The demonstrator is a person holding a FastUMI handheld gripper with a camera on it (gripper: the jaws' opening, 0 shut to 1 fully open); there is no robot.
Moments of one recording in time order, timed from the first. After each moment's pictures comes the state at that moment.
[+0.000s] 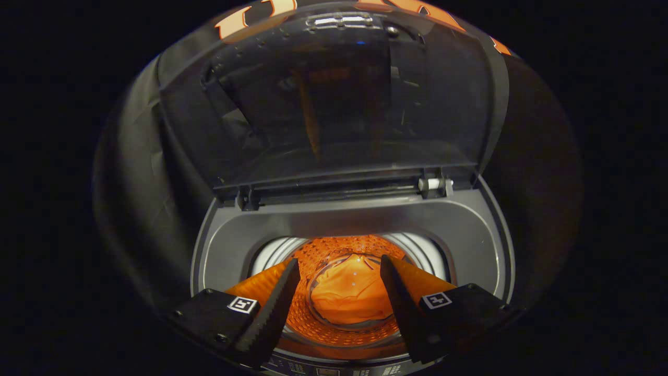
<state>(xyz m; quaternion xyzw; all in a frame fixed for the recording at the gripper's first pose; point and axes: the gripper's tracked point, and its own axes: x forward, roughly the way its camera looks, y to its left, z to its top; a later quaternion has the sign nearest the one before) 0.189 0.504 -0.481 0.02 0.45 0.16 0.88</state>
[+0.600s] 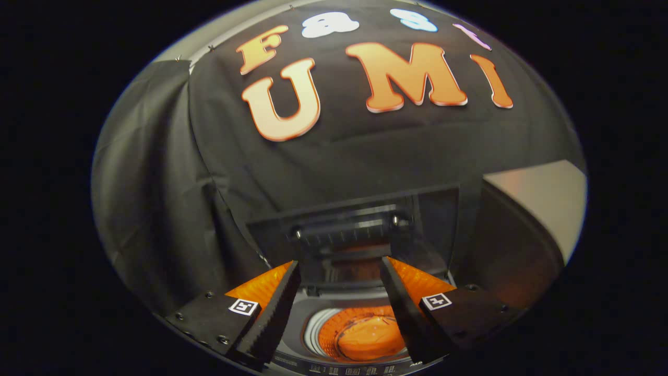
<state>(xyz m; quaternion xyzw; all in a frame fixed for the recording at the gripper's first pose) 0.216 0.497 -0.238 0.10 0.22 0.21 0.95</state>
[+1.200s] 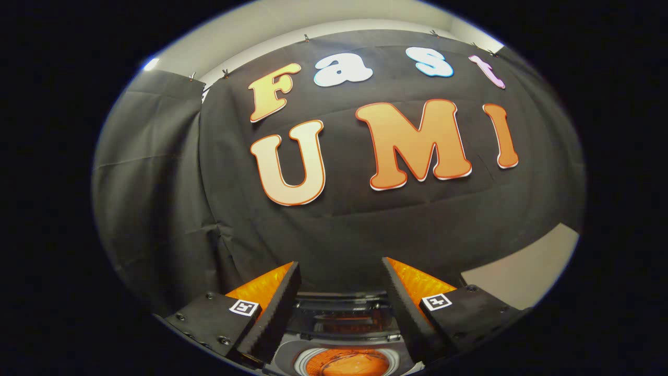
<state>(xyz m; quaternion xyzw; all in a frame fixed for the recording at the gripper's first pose) 0.285 0.470 -0.108 0.07 0.11 0.20 0.97</state>
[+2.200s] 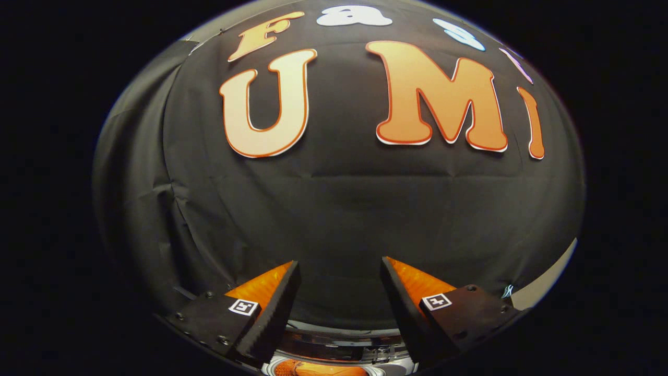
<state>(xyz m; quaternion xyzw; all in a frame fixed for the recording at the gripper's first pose) 0.420 0.520 -0.238 0.01 0.23 0.18 0.96</state>
